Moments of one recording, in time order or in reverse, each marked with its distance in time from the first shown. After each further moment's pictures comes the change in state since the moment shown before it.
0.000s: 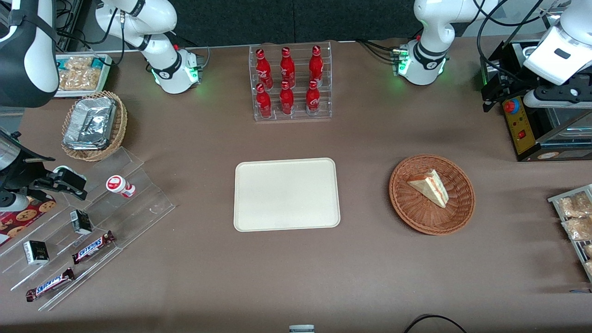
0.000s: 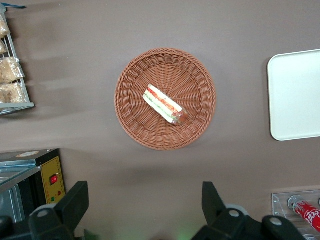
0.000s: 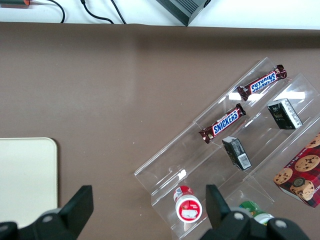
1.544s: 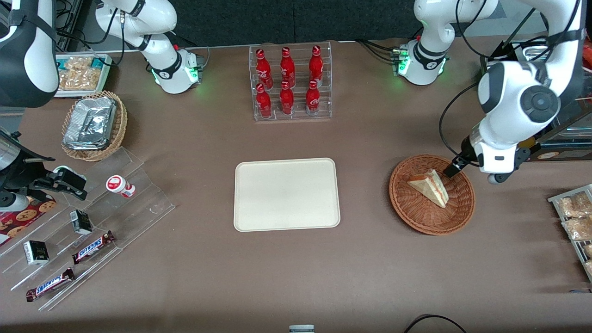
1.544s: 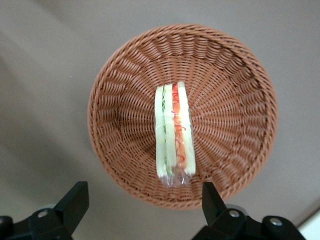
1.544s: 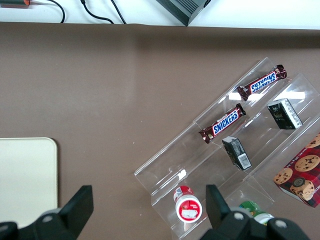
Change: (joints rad) arm 0.002 0.243 -0.004 -0.427 -0.001 0.586 -0.861
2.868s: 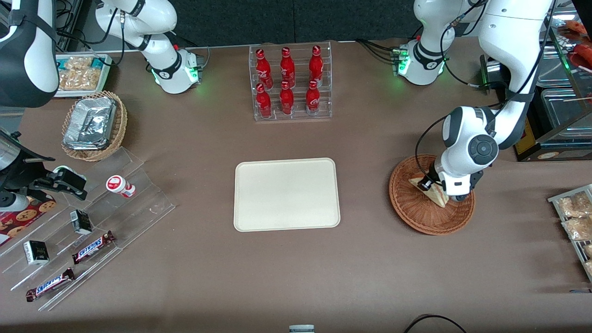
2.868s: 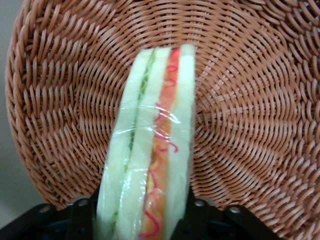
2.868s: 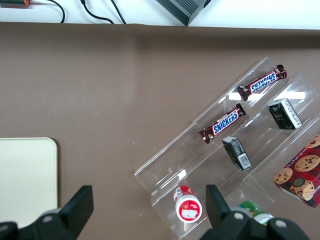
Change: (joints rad) arm -0.034 0.267 -0.009 -0.017 0.001 0.196 -0.110
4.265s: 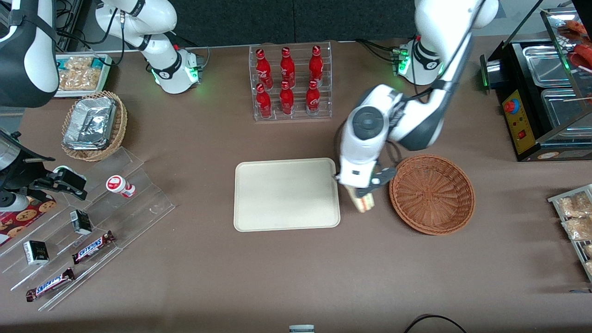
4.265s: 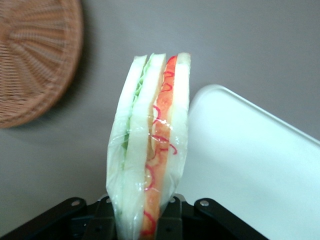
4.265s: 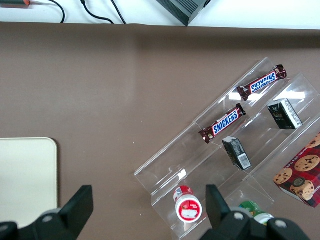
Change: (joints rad) arm -0.473 0.157 -0.026 0.578 0.066 -0.330 -0.202
